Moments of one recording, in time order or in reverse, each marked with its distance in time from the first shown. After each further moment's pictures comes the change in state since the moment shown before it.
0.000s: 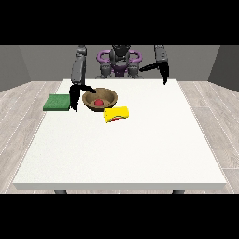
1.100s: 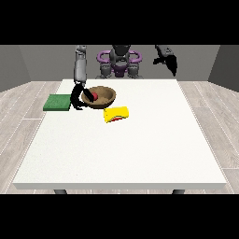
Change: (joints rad) left arm 0.003 0.032 0.038 -0.030 0.043 -0.086 0.026; right arm -0.021 -0.059 0.139 0.137 0.252 -0.472 0.162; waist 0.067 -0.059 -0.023
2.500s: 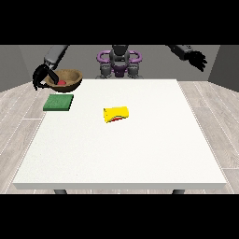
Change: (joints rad) left arm 0.101 0.279 0.341 0.179 0.221 -0.211 -0.122; right arm 0.000 -0.281 -0.034 -0.123 -0.014 0.255 0.336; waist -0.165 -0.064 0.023
